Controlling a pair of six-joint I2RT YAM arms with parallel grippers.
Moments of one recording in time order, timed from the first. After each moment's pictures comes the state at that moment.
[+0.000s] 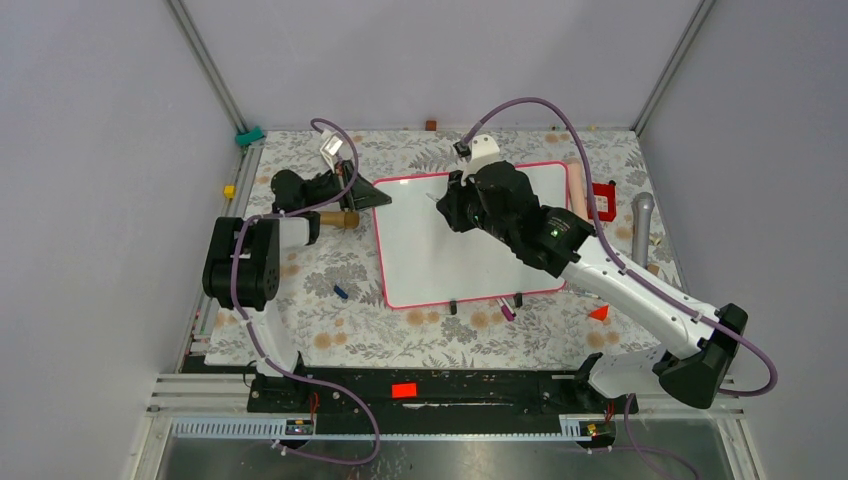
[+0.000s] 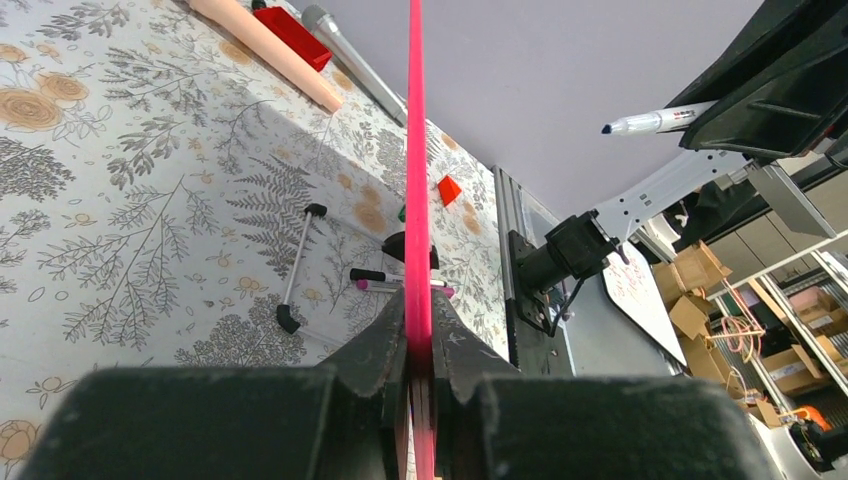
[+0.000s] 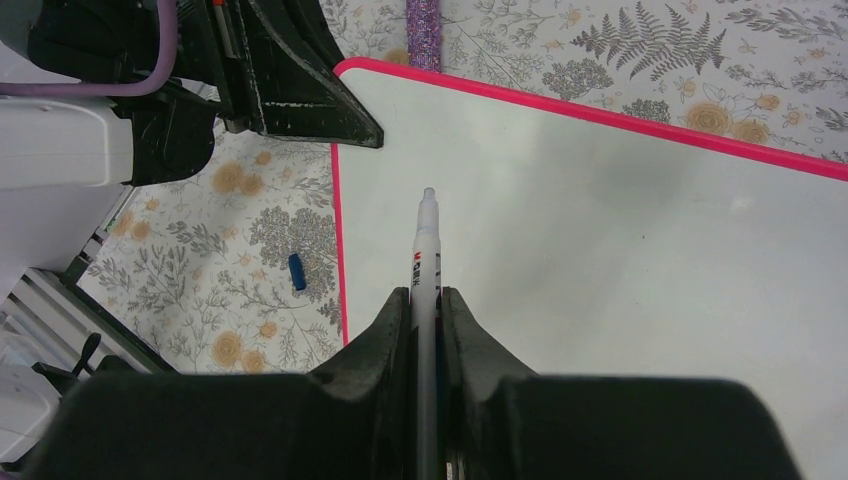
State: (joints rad) left arm -0.05 1.87 0.95 1.38 1.36 -1.12; right arm 0.88 1.33 1.37 -0.46 0.23 0.35
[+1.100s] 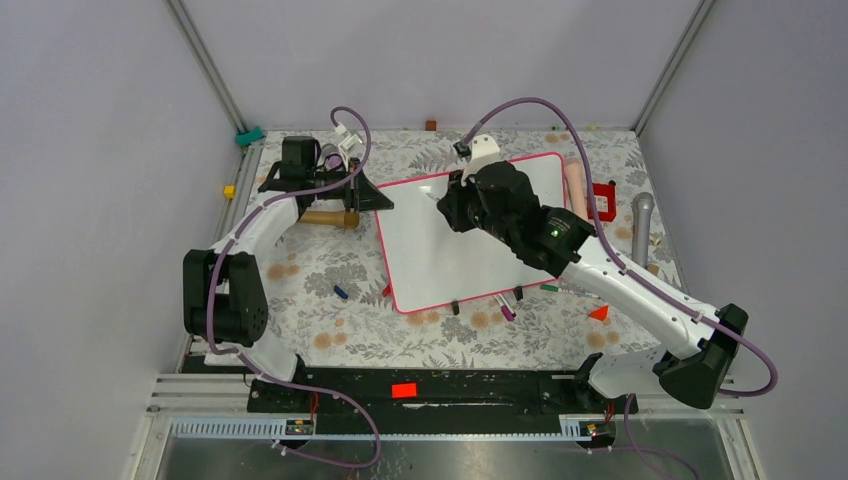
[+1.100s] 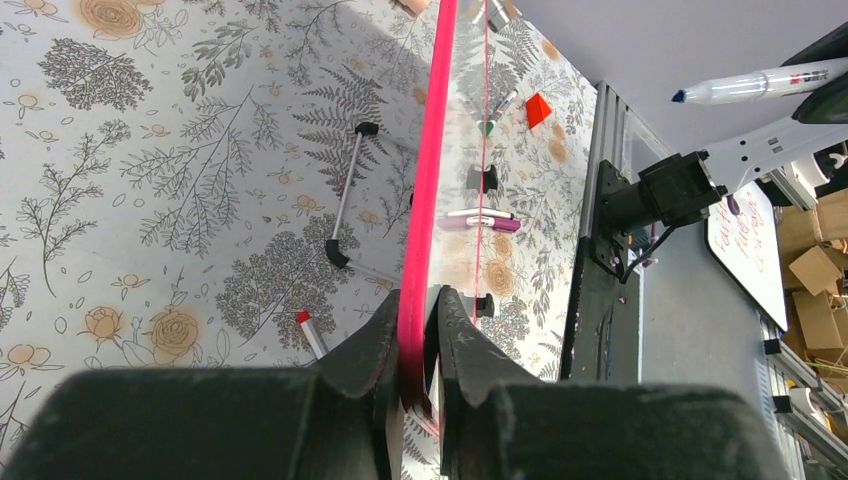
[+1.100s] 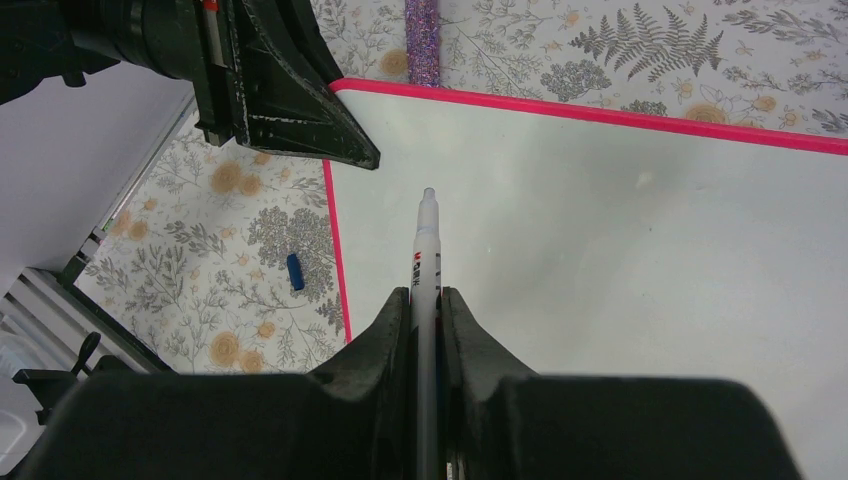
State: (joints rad) left arm -0.11 1.61 1.20 -0.23 1.18 0.02; right arm 0.88 1.33 1.37 -0.46 0.23 0.34
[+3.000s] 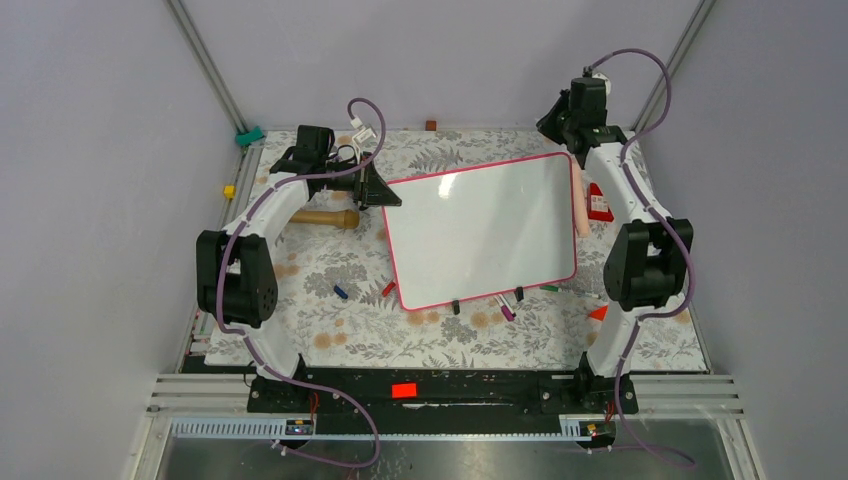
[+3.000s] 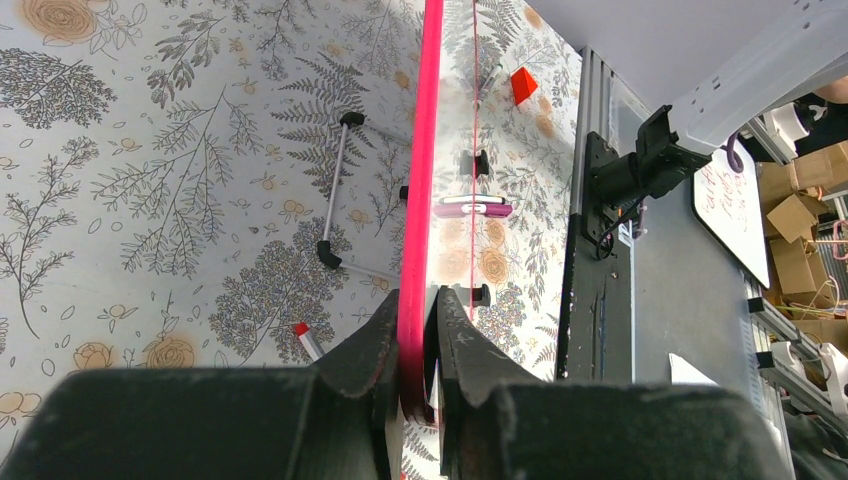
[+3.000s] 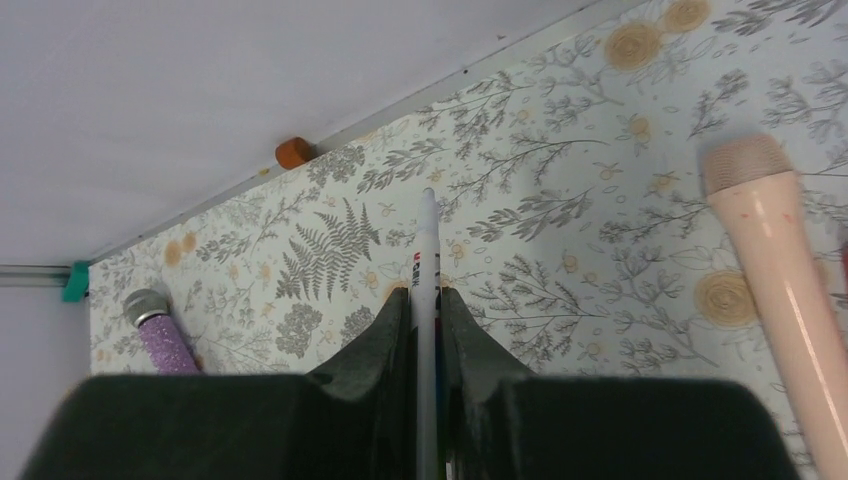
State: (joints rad) left arm -0.15 1.76 1.41 -0.46 1.22 0.18; right arm 0.10 1.87 1.72 -0.35 0.03 0.56
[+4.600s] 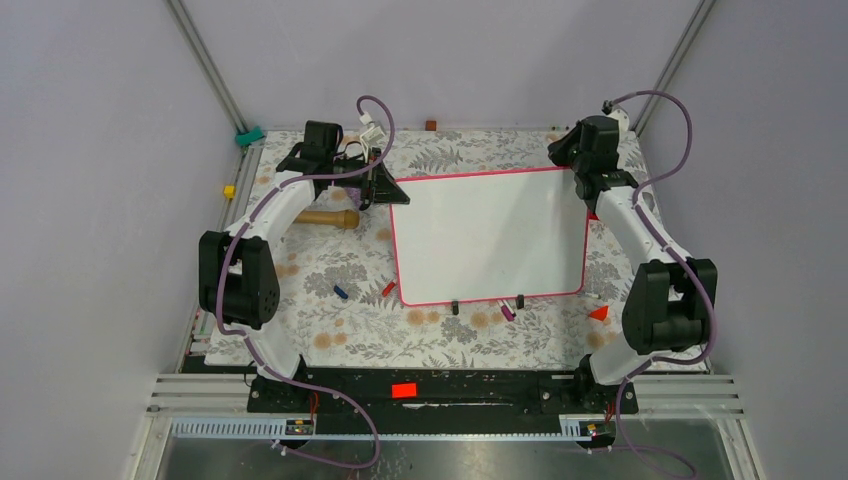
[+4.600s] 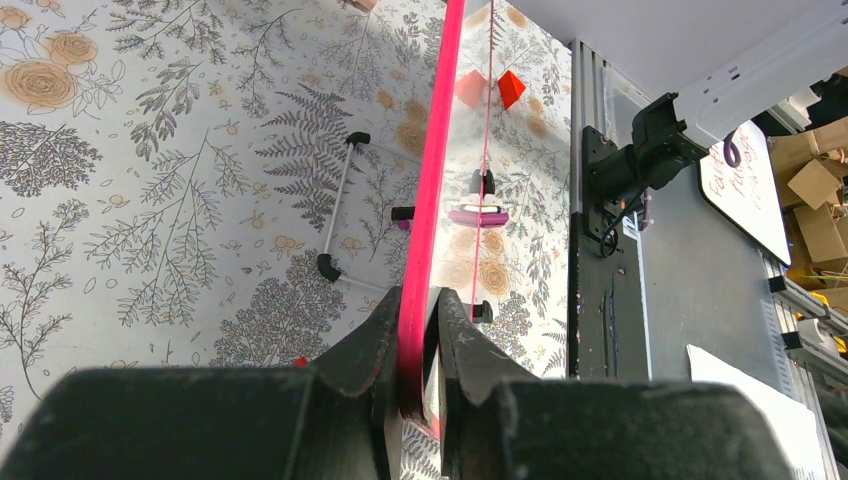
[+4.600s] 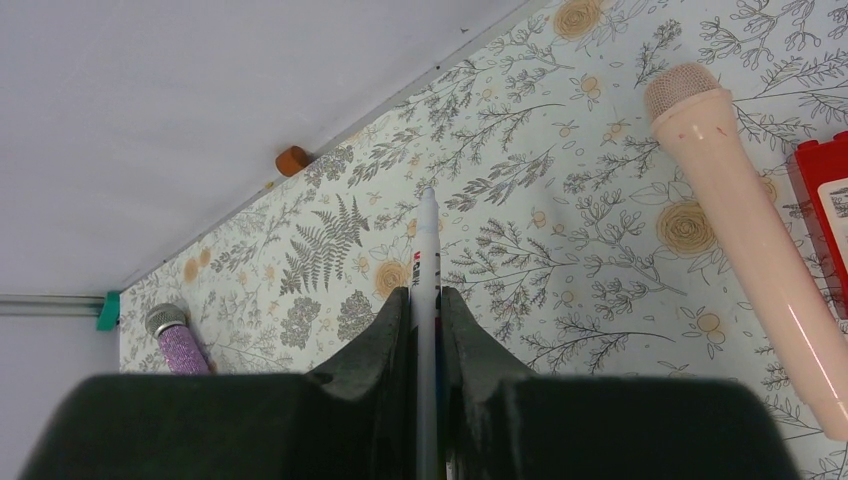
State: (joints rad) left arm -0.19 1.75 1.43 -0.43 1.23 0.19; right arm 0.08 1.59 1.26 -0.08 0.07 0.67
